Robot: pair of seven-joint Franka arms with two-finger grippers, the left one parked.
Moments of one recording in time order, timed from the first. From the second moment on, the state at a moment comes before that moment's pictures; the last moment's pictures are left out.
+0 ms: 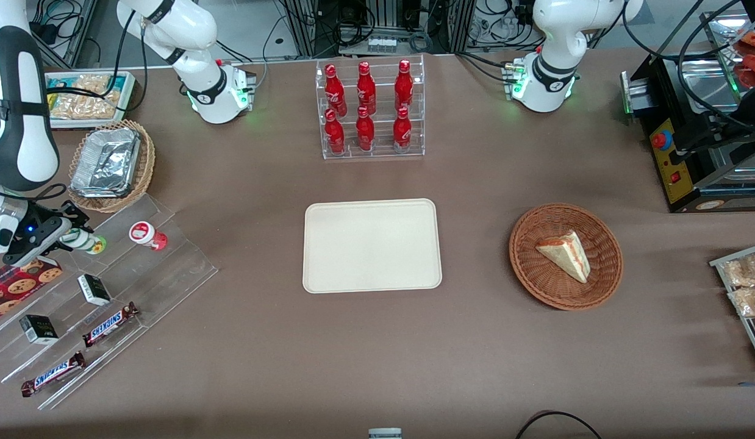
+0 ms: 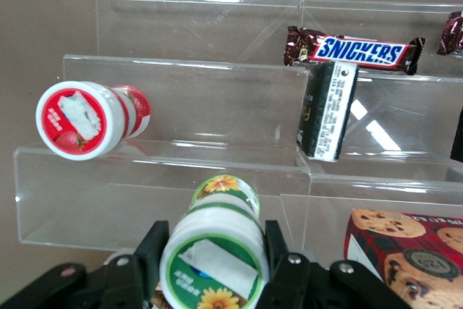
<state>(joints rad) -0.34 0.13 -0.02 -2.03 0.01 2.13 -1.15</state>
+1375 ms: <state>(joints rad) 0.09 0.10 0.00 -1.89 -0.01 1.83 -0.35</state>
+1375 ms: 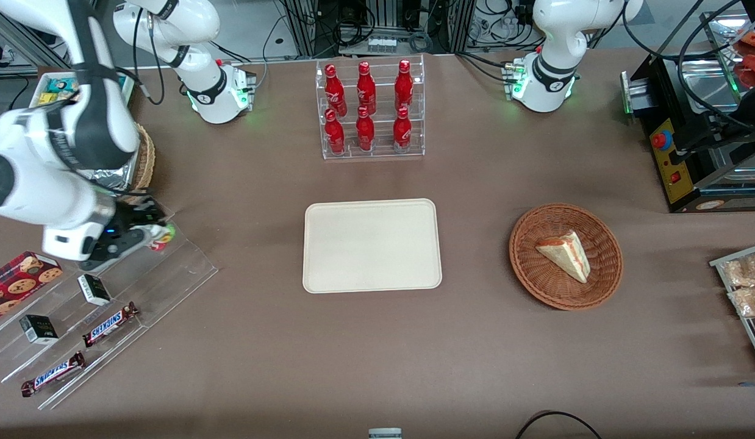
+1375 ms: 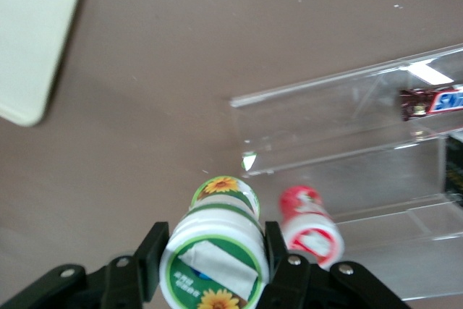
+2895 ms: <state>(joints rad) 0.61 0.58 0.00 -1.46 0.02 2.06 0.76</state>
